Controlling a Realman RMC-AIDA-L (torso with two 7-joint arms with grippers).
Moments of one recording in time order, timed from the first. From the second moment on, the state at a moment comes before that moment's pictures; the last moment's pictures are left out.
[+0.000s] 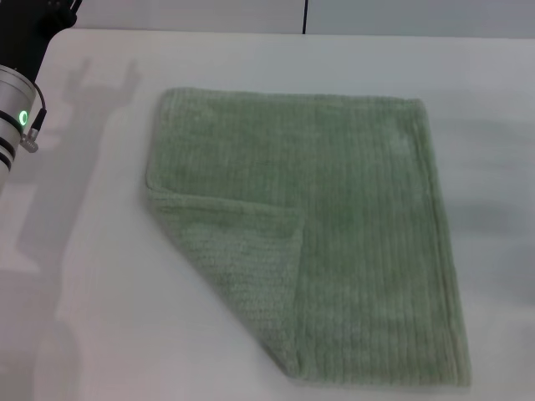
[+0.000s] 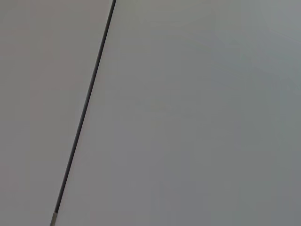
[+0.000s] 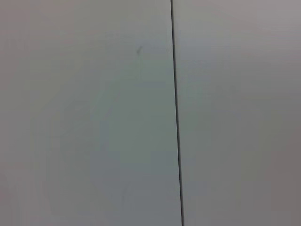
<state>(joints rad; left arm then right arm) -0.68 -2.08 0.73 0.02 0.55 1.14 -0.45 0.51 2.07 -1.83 -0.17 0.85 -1.22 -0.04</state>
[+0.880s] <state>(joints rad) -0.68 -2.08 0.73 0.02 0.55 1.14 -0.45 0.52 2.07 -1.83 -0.19 0.76 -1.21 -0.04</state>
